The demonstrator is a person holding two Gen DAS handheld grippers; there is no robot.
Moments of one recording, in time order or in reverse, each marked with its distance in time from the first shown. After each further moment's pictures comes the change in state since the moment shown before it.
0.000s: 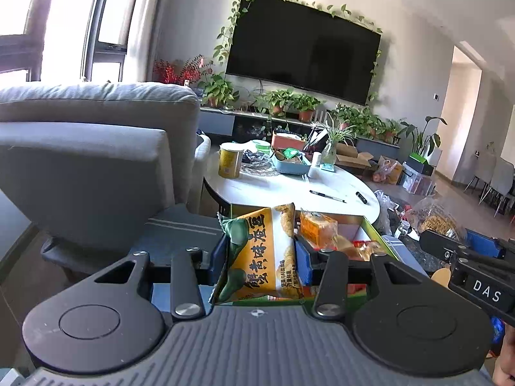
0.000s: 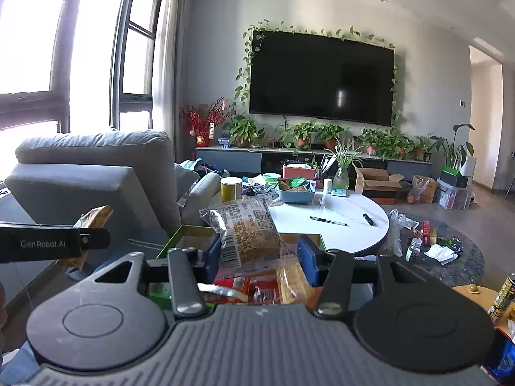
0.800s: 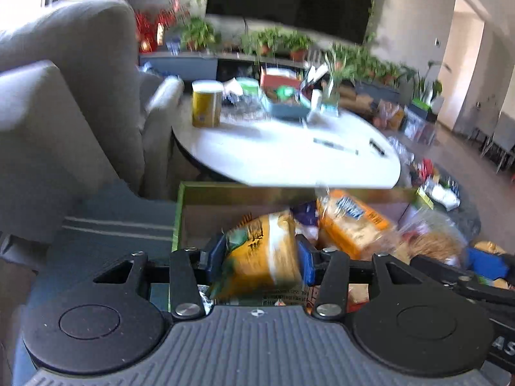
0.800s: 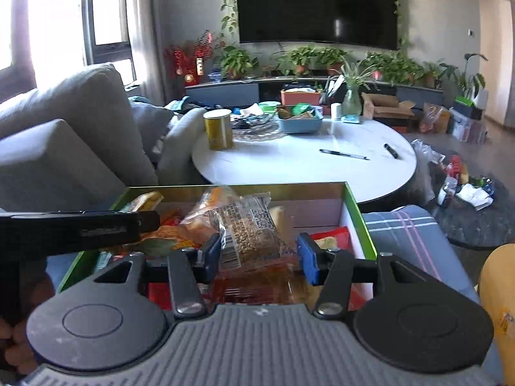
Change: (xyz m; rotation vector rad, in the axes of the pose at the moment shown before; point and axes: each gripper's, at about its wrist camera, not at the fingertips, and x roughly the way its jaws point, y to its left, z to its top) left arm 0.218 -0.013 0.000 0.049 0.255 -0.040; right arm 0.146 -0.016 -0.018 0.082 0.267 0.005
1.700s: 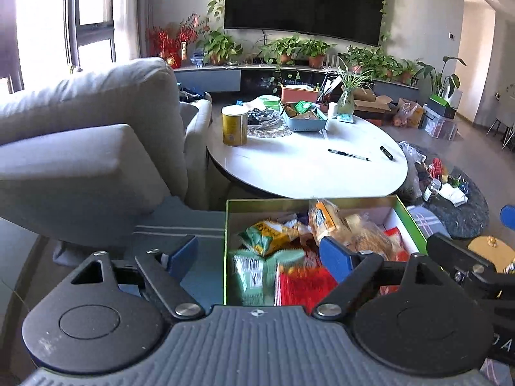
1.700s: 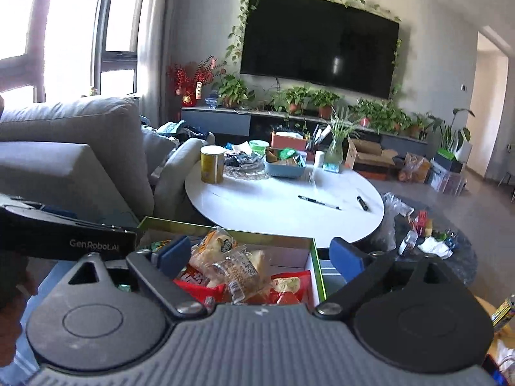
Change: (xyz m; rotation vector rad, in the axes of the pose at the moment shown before) left arm -0.142 -0.028 0.017 0.053 -0.041 0.147; right arm -0.088 0.014 0.036 -0.134 -0.106 -0.071
